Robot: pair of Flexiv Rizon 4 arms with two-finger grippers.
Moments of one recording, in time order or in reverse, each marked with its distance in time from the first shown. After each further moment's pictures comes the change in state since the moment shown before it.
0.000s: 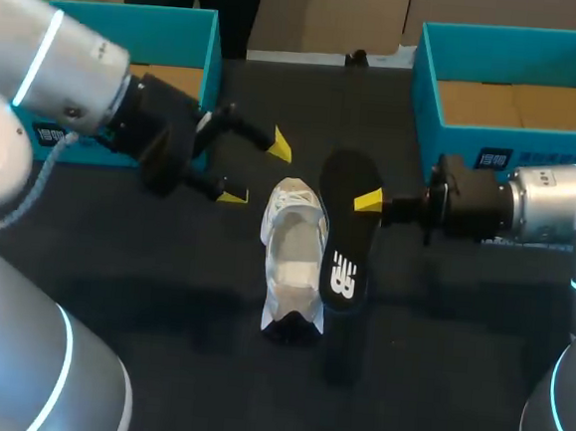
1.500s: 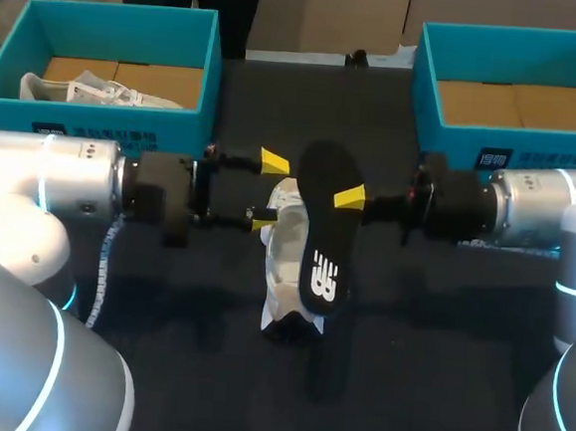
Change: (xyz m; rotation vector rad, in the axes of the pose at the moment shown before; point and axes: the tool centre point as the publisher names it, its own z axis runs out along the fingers) left arm 0.023 0.015 0.043 -0.035 -0.468 -0.039; right arm 0.034 -0.026 0.027 0.052 0.116 -0.030
